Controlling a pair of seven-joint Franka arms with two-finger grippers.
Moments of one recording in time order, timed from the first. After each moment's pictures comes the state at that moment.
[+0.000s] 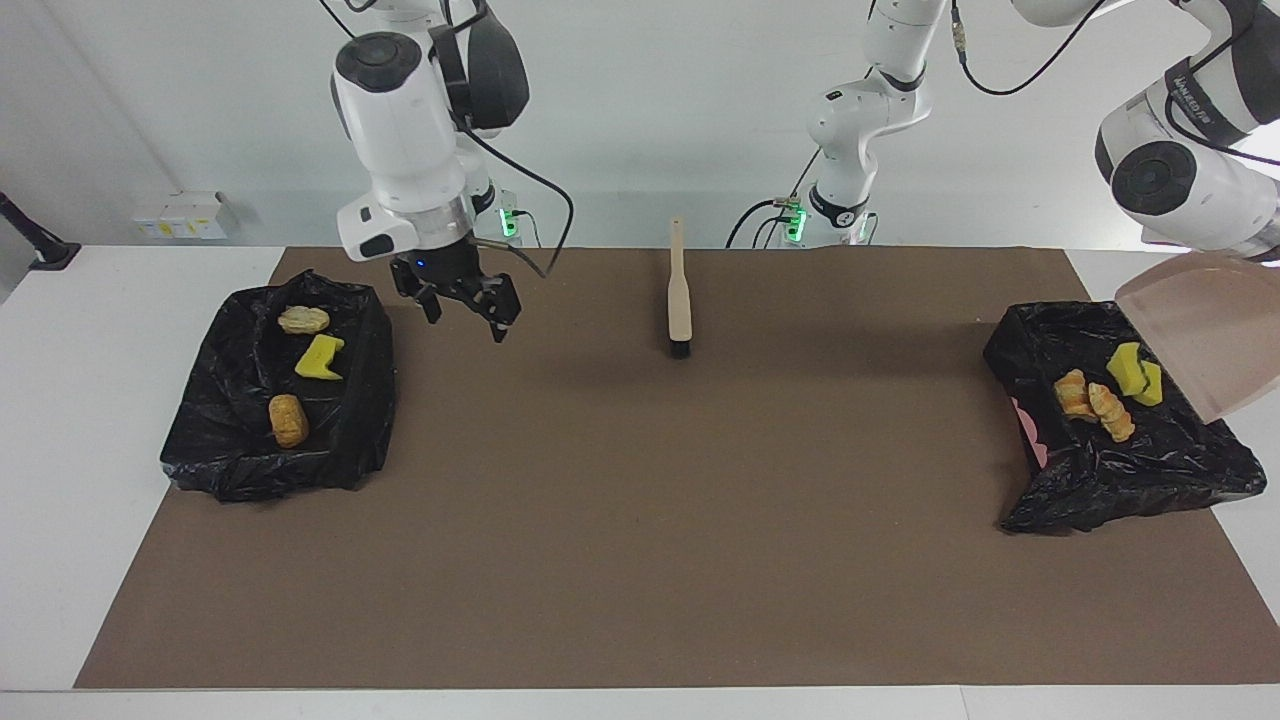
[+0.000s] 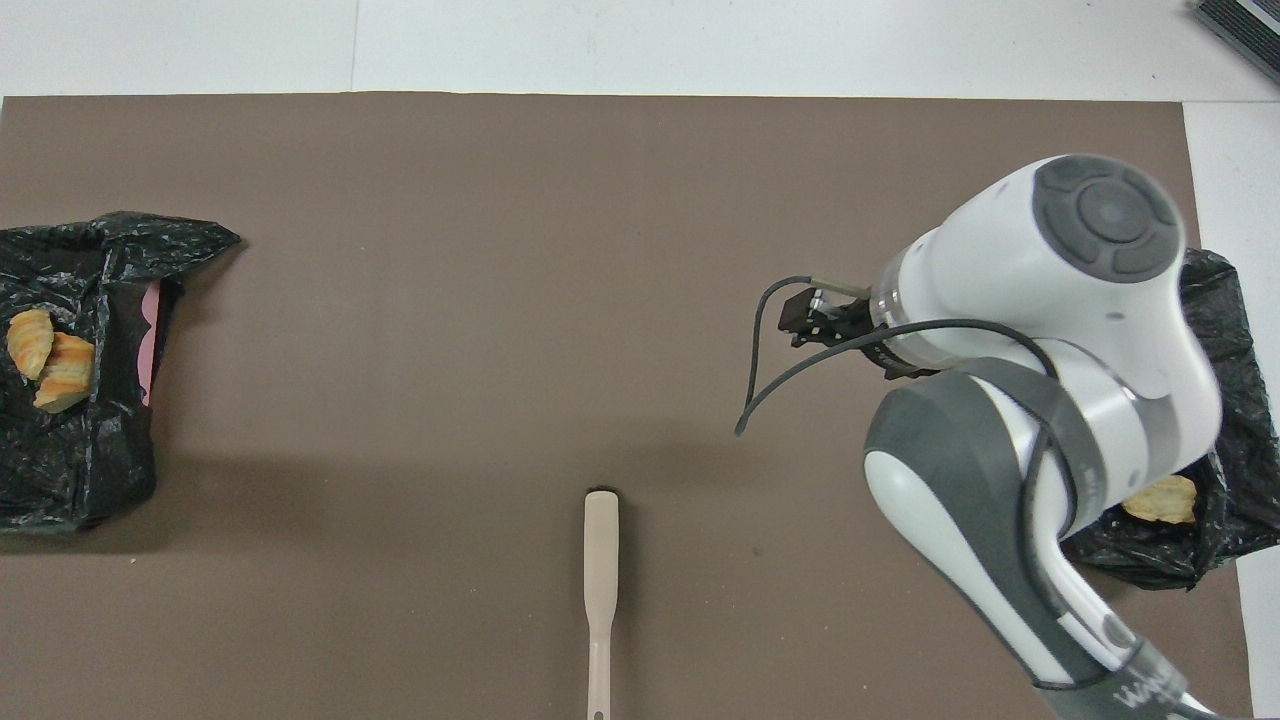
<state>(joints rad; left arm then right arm) 0.27 0.05 -0.14 -1.79 1.22 1.76 1.34 -0.24 0.06 0.47 -1.61 -0.06 1.71 0.56</state>
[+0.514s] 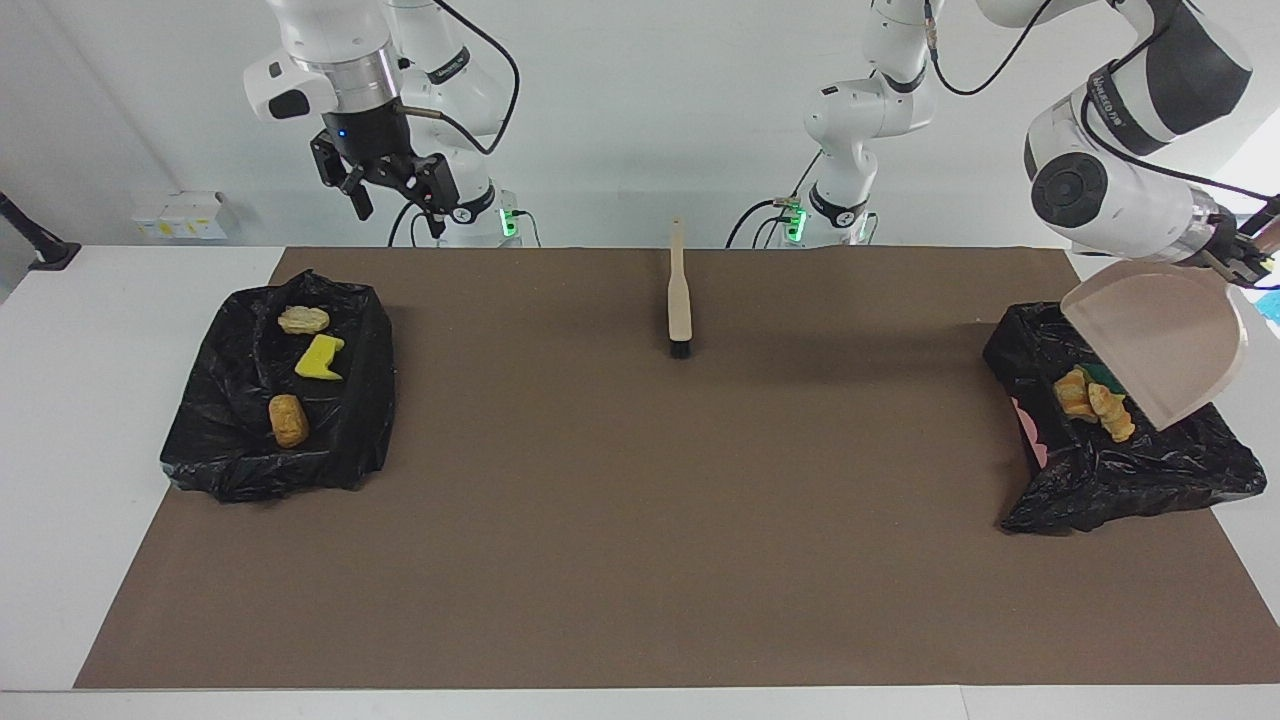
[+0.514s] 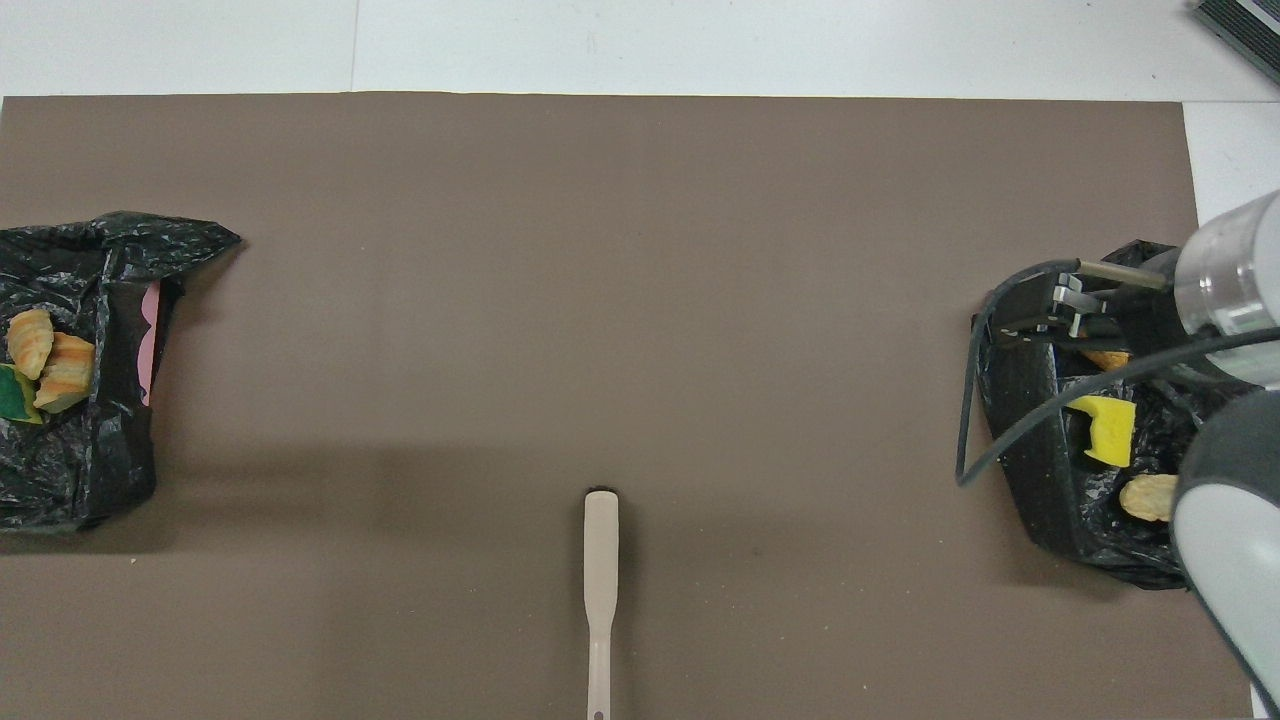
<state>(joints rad) 0.08 0.04 -0.14 -1.80 1.11 1.56 1.17 -0.08 -0.08 0.23 -1.50 -0.01 1.43 0.48</state>
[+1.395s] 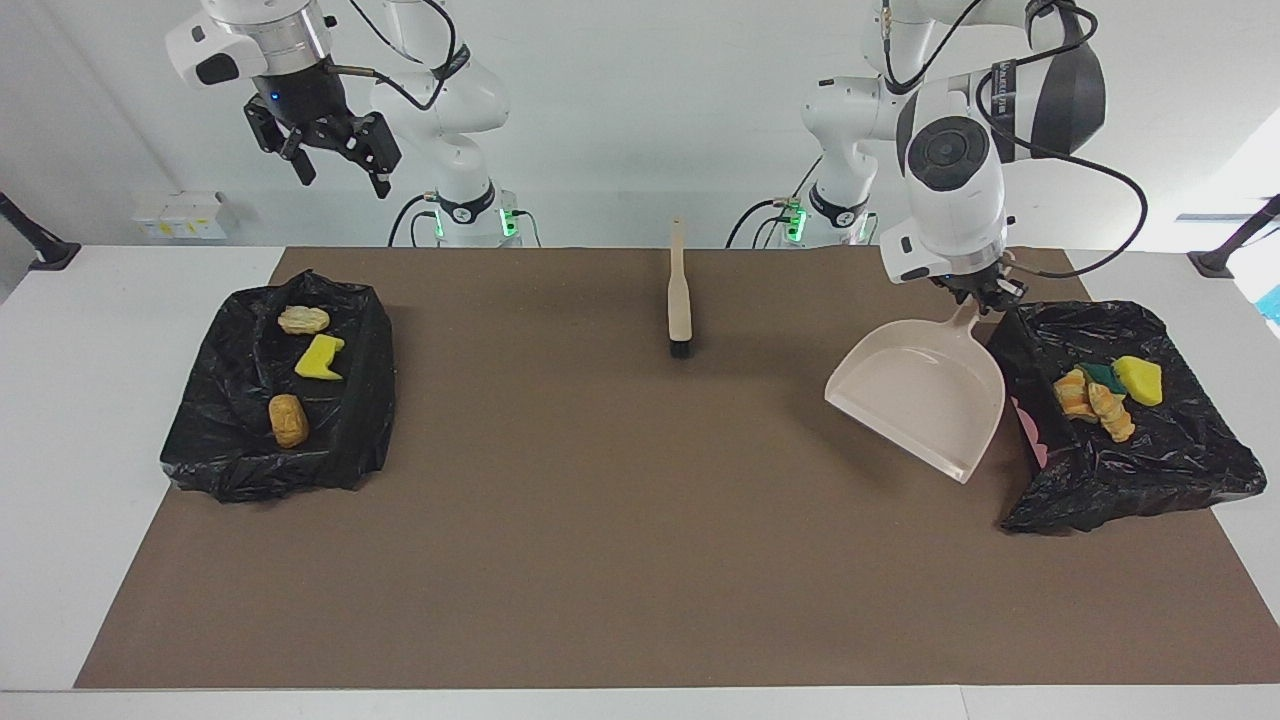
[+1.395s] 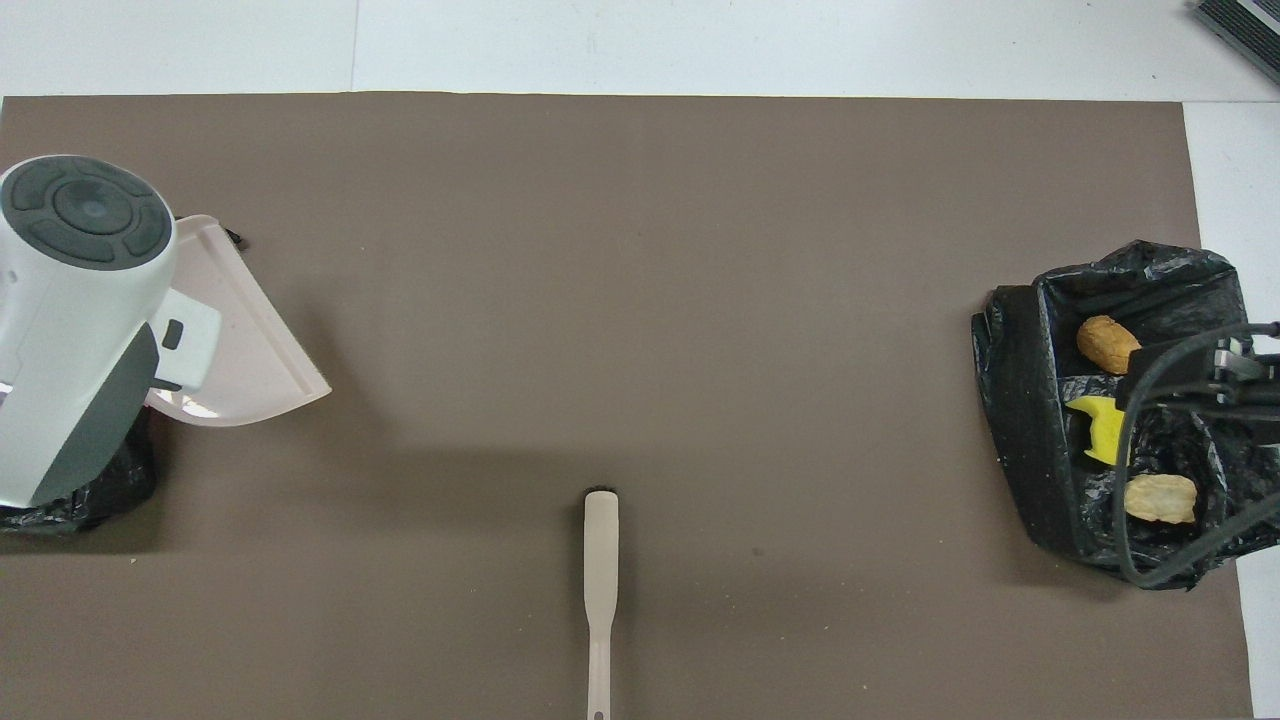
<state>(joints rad) -0.19 0.03 -0.15 -1.80 0.40 1.52 0.40 0.06 -0.11 0.00 -1.50 -0.03 1.34 0.27</state>
